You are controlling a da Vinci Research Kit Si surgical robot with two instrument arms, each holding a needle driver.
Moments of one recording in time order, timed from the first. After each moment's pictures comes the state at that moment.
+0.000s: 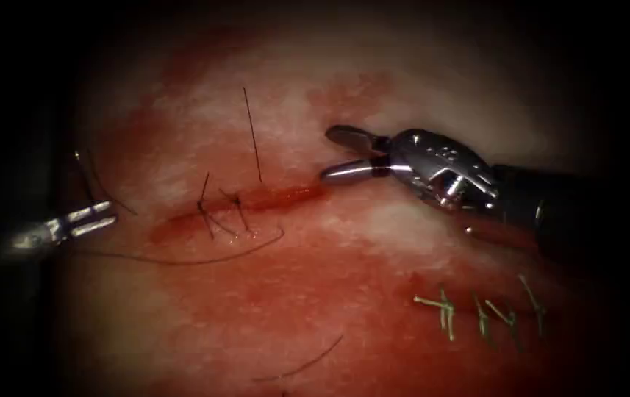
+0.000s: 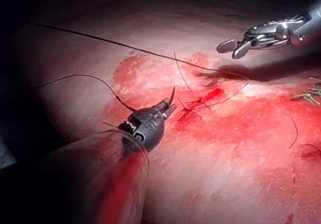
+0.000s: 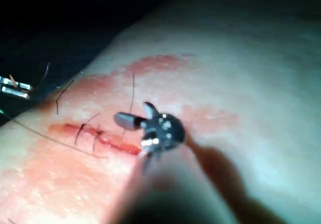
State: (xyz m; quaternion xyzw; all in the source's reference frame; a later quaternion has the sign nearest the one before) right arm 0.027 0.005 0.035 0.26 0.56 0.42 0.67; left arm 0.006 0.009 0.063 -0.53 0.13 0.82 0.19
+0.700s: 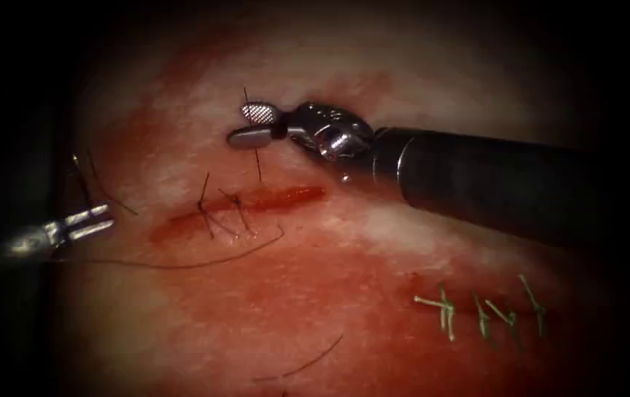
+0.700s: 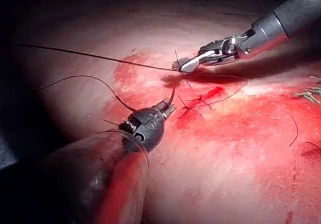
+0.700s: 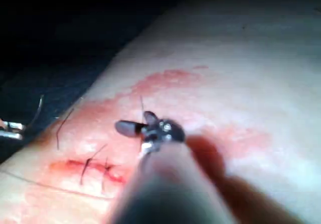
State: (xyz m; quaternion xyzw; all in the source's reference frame) right arm 0.037 0.006 0.041 0.27 0.54 0.46 0.66; left arm 0.006 0.008 0.063 -0.53 0.12 0.82 0.20
